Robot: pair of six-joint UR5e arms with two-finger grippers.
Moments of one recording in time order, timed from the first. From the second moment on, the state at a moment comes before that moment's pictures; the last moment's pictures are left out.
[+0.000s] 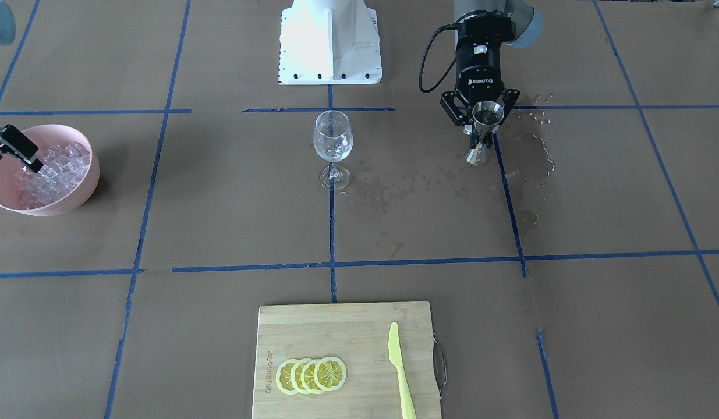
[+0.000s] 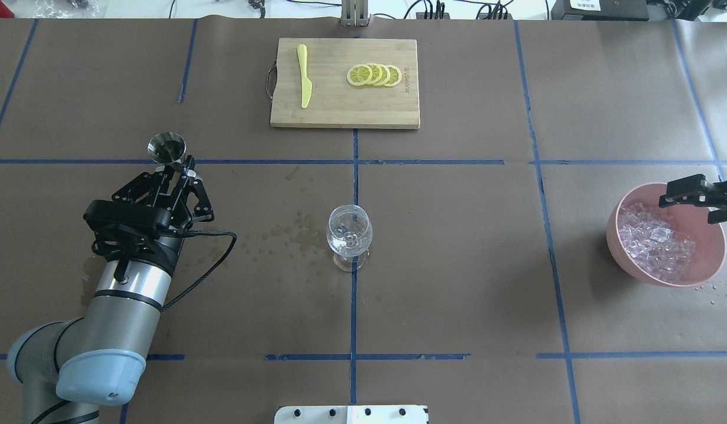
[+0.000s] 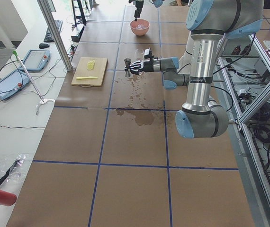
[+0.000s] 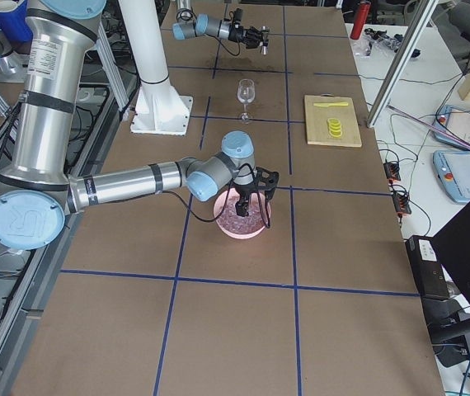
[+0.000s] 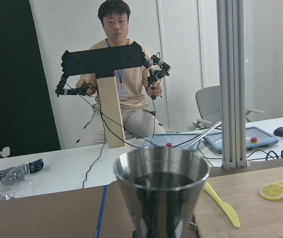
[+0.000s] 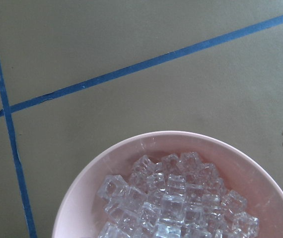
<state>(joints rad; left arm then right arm) -0.21 -1.74 -1.96 -2.33 -0.40 -0.87 1.04 -1.80 1.94 -1.07 2.16 1.12</state>
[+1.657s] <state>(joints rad) -0.06 -2.00 -1.86 -2.32 -0.40 -0.42 1.01 -1.82 1.98 -1.07 2.16 1.15</state>
